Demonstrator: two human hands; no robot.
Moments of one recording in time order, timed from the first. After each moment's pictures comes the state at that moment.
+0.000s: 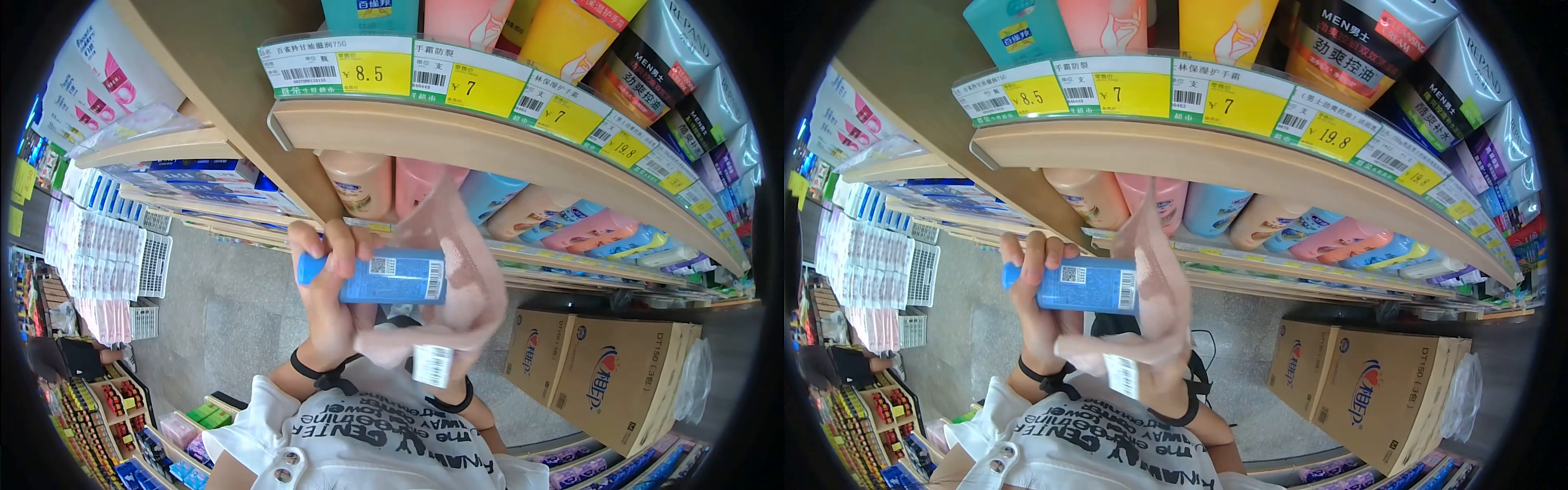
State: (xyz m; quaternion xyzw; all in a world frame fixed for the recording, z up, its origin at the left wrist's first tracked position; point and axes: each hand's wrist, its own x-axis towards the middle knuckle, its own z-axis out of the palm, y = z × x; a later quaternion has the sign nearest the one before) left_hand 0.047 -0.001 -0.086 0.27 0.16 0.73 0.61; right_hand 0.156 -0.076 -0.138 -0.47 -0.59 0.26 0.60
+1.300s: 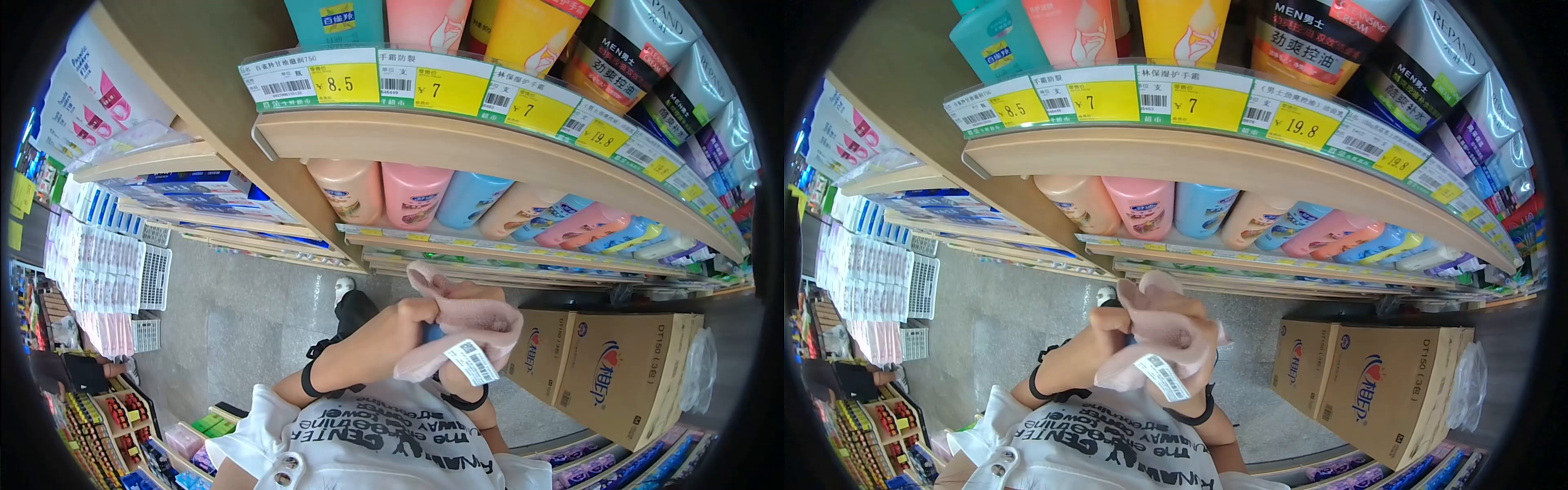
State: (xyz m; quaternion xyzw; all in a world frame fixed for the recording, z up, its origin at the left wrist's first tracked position) left_hand 0.050 -0.027 -0.111 0.80 0.28 0.28 0.46; right_hand 0.169 -0.063 -0.113 -0.39 -0.52 0.26 0.71
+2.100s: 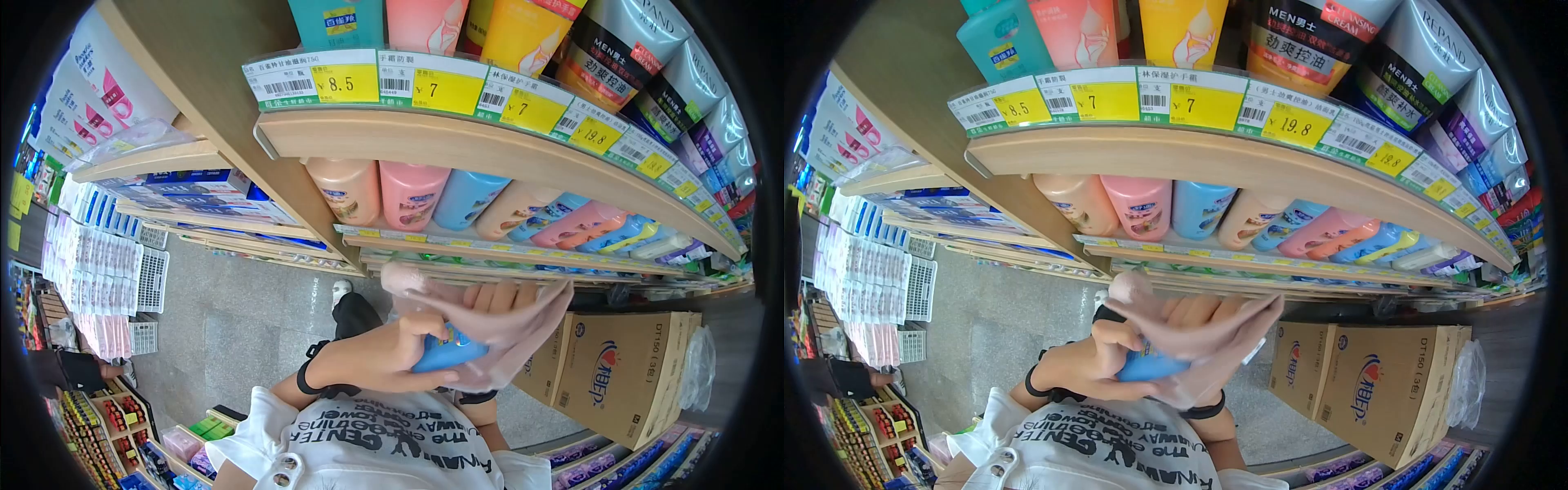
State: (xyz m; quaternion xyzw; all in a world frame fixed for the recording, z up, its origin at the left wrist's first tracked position) left_hand 0.047 -0.031 -0.107 0.82 0.13 0.30 0.47; right_hand 0.181 -0.061 -0.103 -0.37 -0.37 0.31 0.79
